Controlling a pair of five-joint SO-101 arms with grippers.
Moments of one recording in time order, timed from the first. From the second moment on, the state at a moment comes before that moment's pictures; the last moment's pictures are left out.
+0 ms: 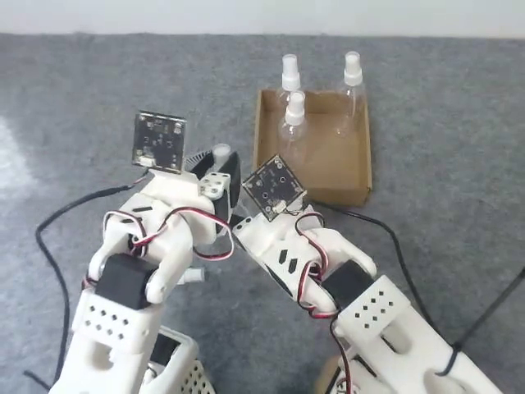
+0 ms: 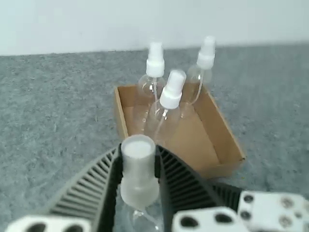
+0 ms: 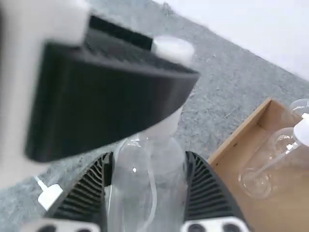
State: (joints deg) left arm 15.5 -57.9 45.8 57.8 13.8; right arm -44.0 -51.3 58.2 26.5 2.3
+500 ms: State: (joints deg) left arm 12.1 -57.0 42.2 59.7 11.1; right arm -39.7 -56.9 64.2 15.6 2.2
